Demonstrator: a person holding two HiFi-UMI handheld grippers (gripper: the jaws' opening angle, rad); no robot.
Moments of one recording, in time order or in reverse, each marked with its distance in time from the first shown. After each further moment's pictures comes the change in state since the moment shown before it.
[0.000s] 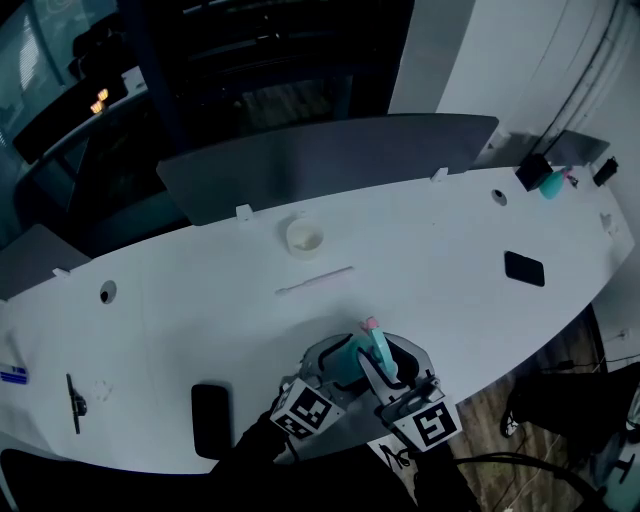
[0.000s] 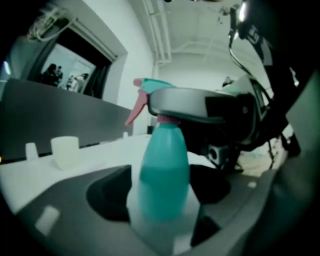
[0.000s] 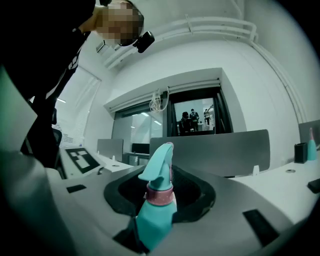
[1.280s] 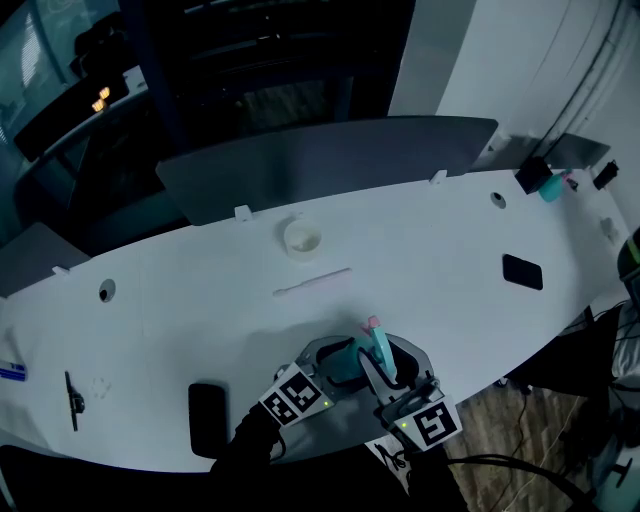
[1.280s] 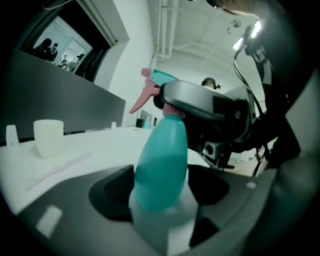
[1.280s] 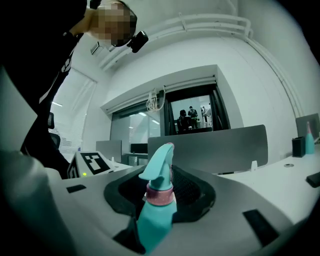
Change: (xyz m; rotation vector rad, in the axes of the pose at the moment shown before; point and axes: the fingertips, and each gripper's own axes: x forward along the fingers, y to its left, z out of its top) left arm 0.005 -0.005 -0.009 -0.080 0.055 -0.186; right arm -0.004 -0.007 0.000 0.046 0.010 -0.003
